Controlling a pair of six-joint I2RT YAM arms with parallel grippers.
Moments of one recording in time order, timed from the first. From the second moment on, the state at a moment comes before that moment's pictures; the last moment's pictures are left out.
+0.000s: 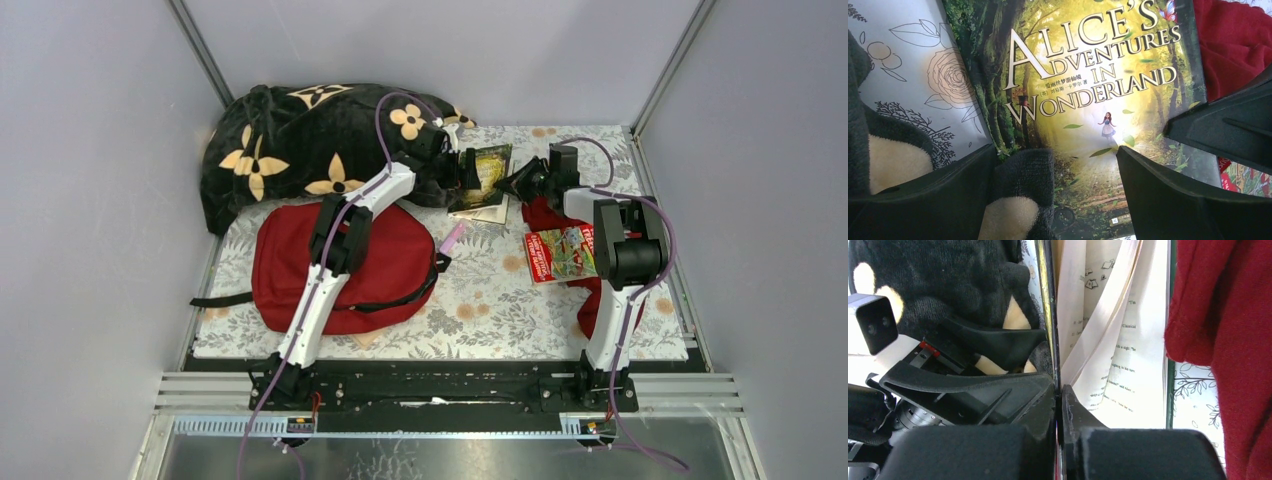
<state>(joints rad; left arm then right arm) -0.46 2.55 2.17 -0.31 0.37 -0.37 0.10 2.05 1.24 0.21 -0.51 0.98</state>
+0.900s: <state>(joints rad) -0.35 1.88 1.91 -0.32 0.43 -0.55 0.00 1.82 1.24 0.39 -0.67 1.10</state>
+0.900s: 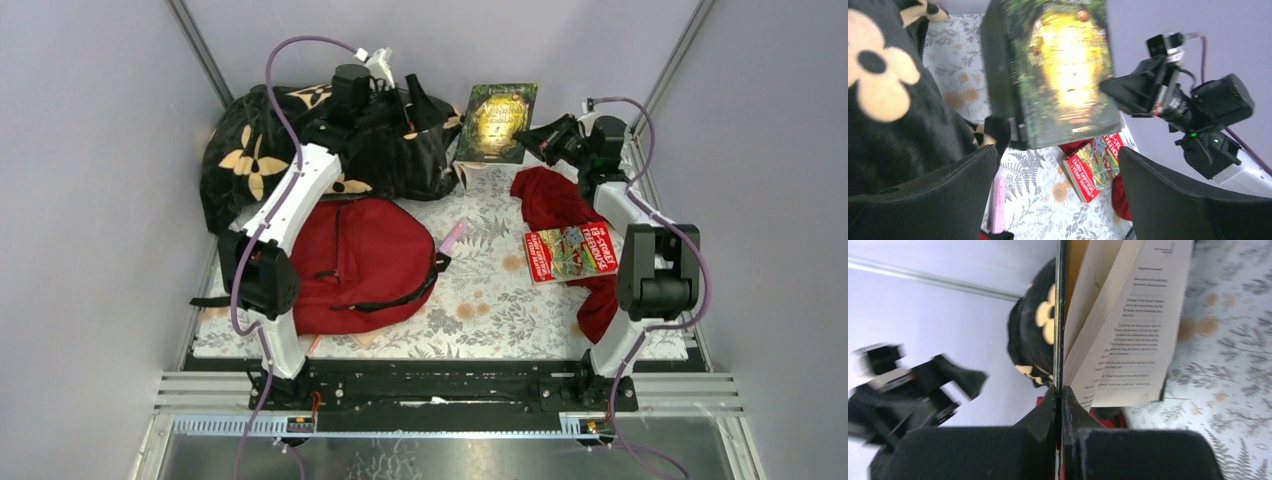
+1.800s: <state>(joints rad) -0.31 1.83 1.50 0.40 0.87 -1.15 0.05 1.72 1.11 0.95 -1.07 1.50</state>
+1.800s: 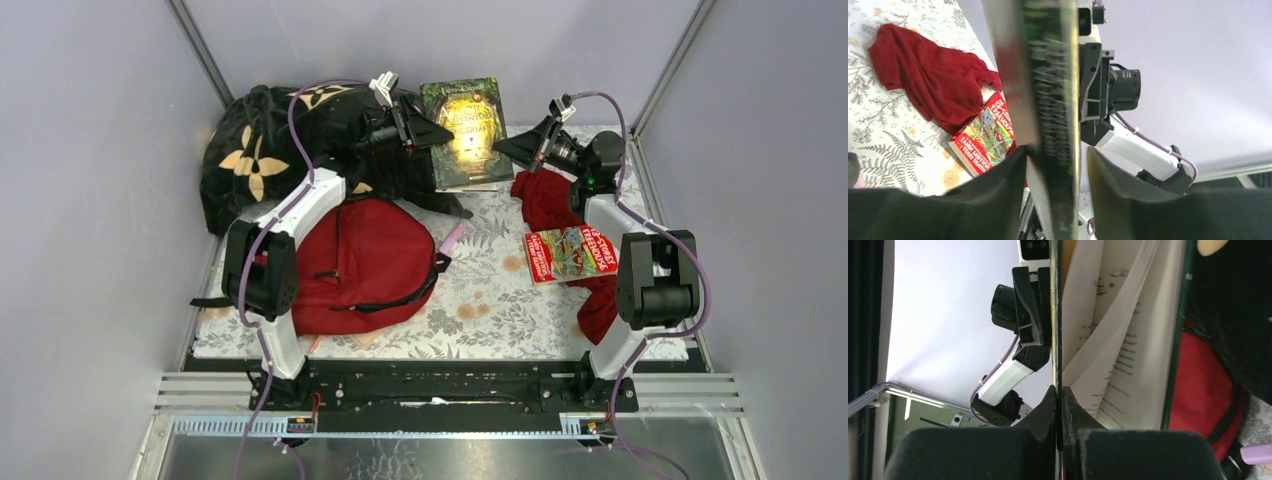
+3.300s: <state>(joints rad) -0.30 1.56 1.27 0.32 0.48 -1.11 0.44 1.59 0.72 1.16 -0.31 1.37</state>
